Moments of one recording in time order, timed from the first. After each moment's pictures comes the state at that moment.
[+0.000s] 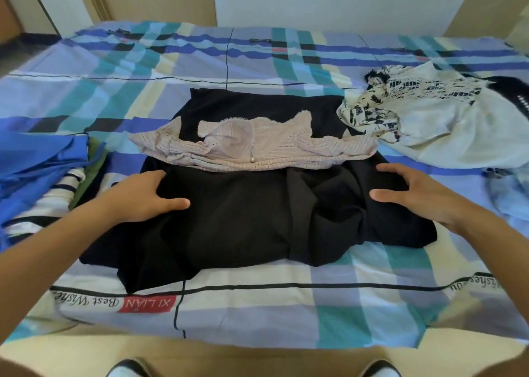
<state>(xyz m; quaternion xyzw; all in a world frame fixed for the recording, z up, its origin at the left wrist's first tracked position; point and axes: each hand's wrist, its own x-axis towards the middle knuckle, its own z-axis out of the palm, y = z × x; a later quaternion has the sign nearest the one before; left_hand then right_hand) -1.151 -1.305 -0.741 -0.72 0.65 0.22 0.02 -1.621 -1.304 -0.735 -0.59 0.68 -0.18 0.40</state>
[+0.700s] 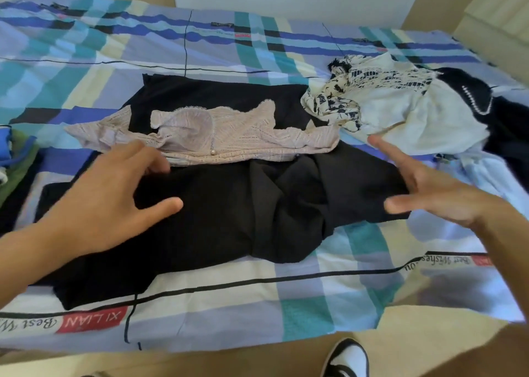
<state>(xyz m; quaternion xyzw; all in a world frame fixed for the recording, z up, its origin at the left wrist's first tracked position) -1.198 -1.276 -0.723 -0.51 0.84 0.06 -0.19 -1.670 -1.268 -0.710 -0.66 0.54 -0.20 0.49</state>
